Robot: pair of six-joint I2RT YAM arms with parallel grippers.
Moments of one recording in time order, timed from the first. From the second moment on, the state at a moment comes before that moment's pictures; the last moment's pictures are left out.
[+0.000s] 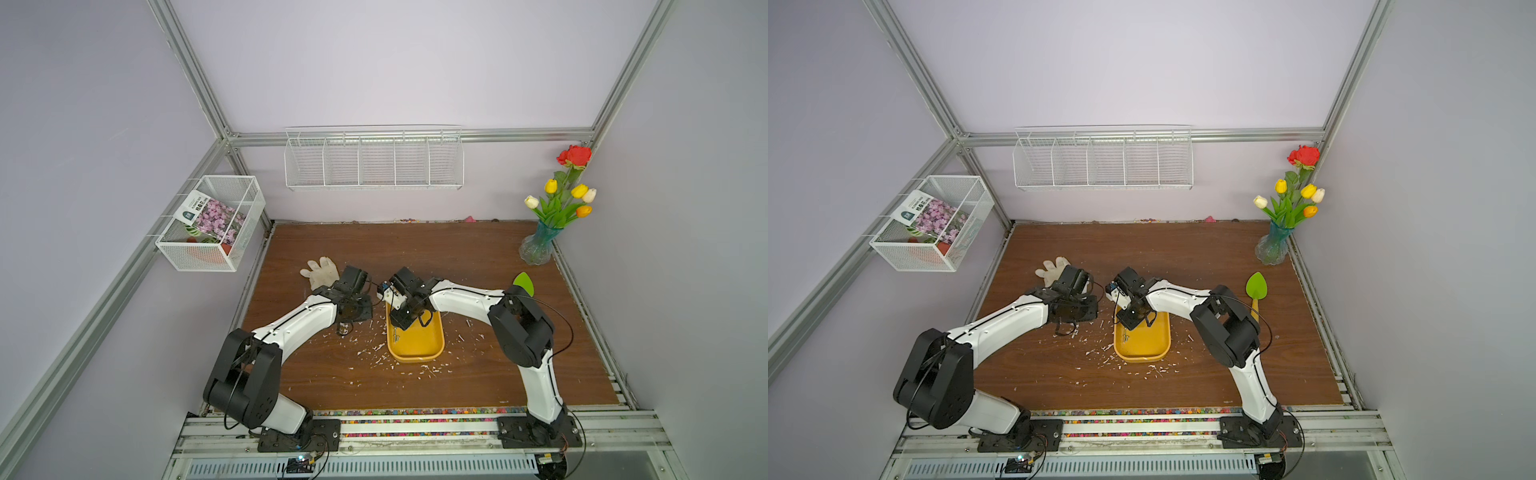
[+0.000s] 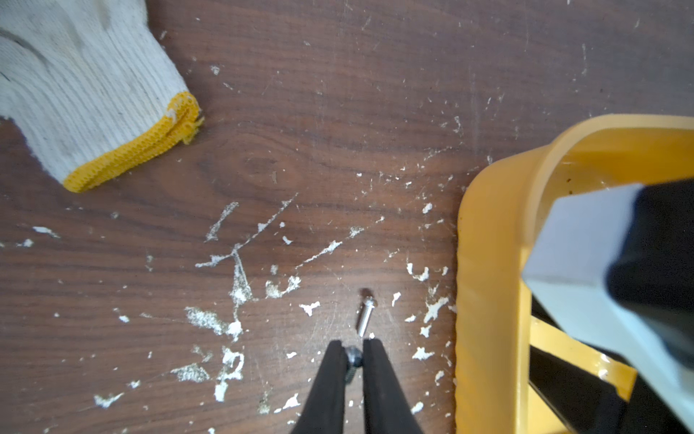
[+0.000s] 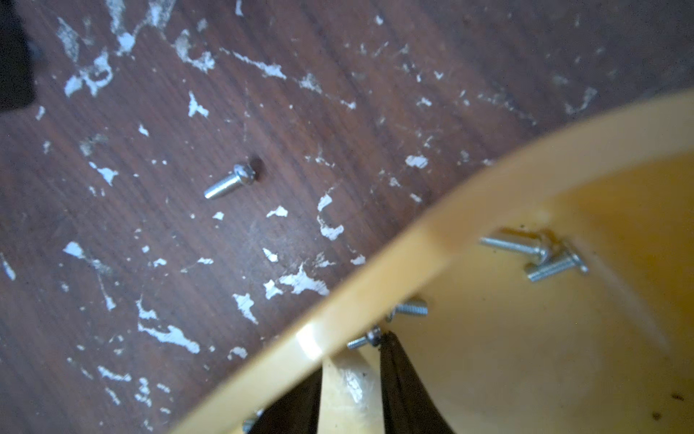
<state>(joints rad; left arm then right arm) -0.50 1.50 0.93 -0.53 0.01 -0.49 0.80 2.10 1.48 -0.58 -0.20 -0.05</state>
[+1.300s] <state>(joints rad) -0.50 1.54 0.96 -0.56 0.01 -0.47 0.80 2.07 1.45 -0.54 -0.11 -0.01</state>
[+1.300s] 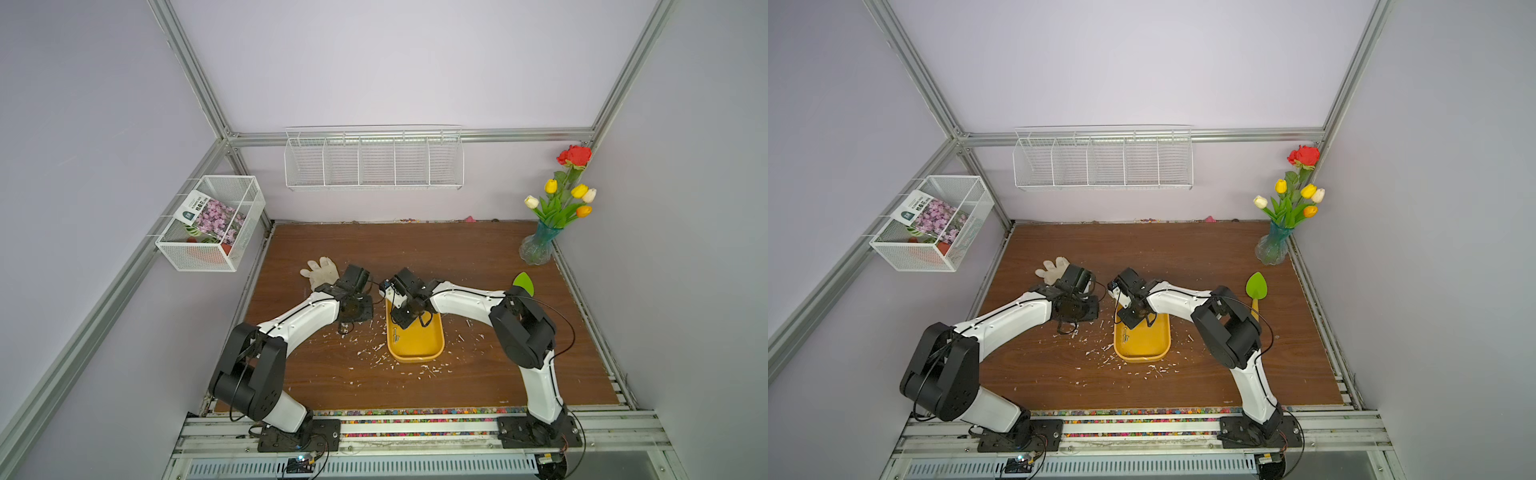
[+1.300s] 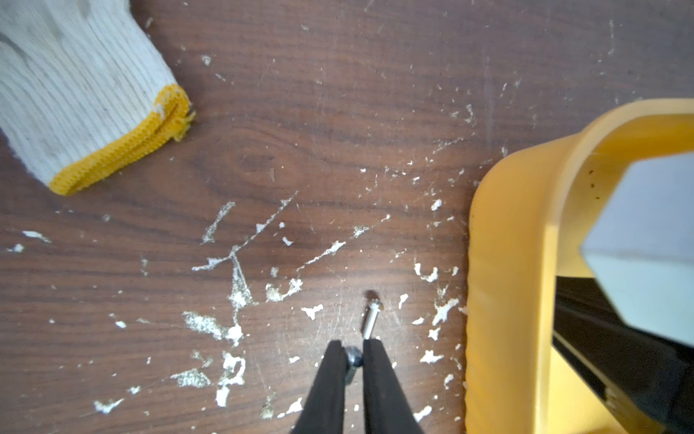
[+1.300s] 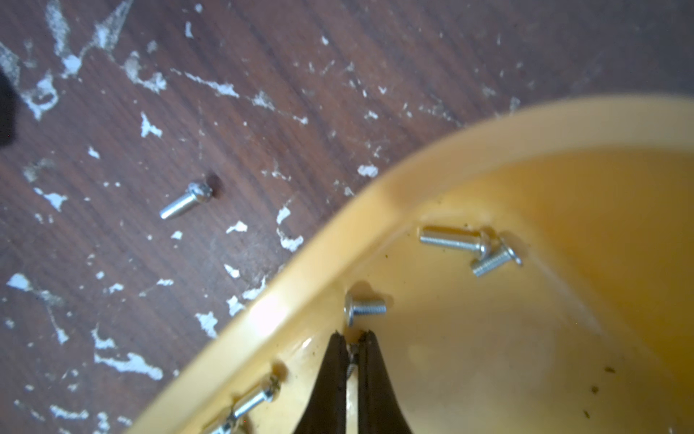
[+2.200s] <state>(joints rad) -0.73 1.65 1.27 -0.56 0.16 -0.26 0.51 1.37 1.05 -0.67 -0.14 0.12</state>
